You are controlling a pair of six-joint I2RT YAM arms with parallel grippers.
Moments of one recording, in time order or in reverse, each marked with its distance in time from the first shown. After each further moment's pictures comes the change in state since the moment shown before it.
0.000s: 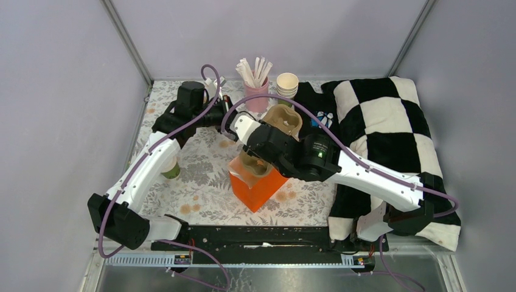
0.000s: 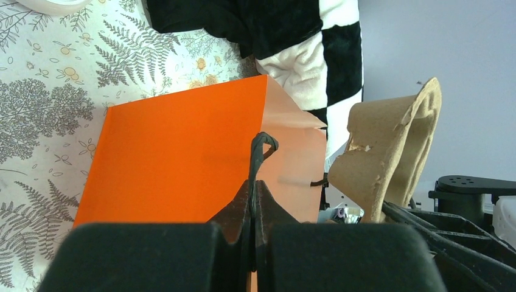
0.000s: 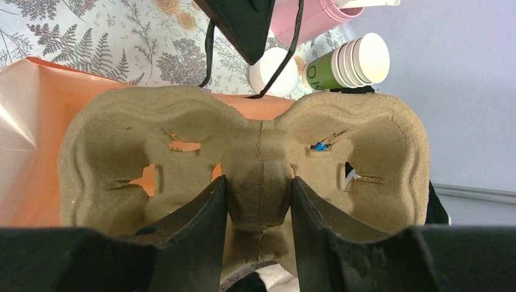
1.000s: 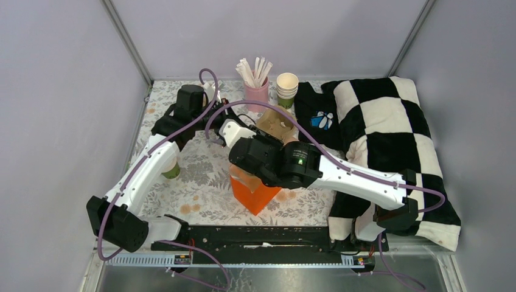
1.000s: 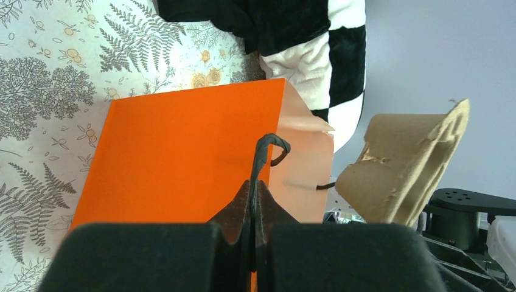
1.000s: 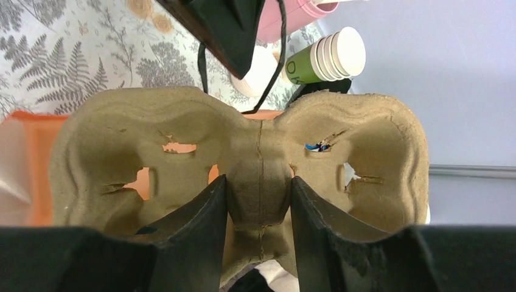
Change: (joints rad) left arm 0.004 -0.018 -0.037 -0.012 -0.019 -0.042; right arm 0.084 0.104 0.056 -0.039 0.182 0.072
